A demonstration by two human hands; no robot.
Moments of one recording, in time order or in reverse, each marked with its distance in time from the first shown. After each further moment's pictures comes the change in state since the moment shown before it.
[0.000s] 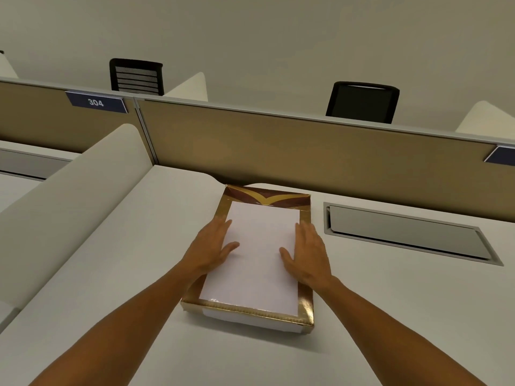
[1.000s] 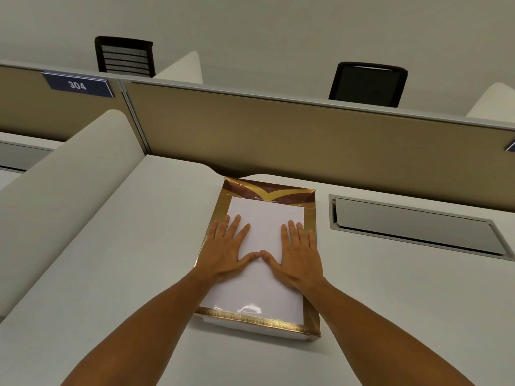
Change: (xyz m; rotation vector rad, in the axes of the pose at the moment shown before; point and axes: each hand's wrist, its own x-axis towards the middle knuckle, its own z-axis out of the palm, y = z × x) left_hand 0.026 0.000 0.052 0.400 -0.017 0.145; right_hand 0.019 -0.006 0.051 -0.255 -0.078 -0.095
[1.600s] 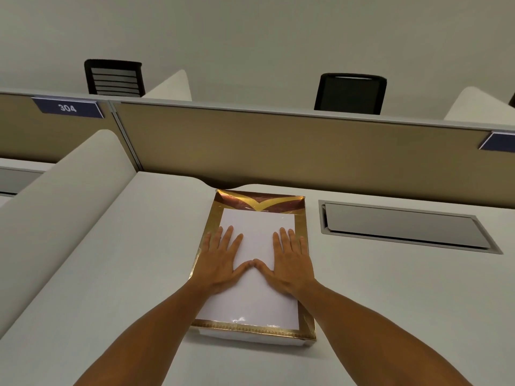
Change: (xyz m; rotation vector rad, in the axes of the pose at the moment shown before) left_hand -0.003 0.007 -0.001 -0.001 -0.010 -0.003; right_hand -0.006 -0.001 -0.006 -0.015 -0.025 0.007
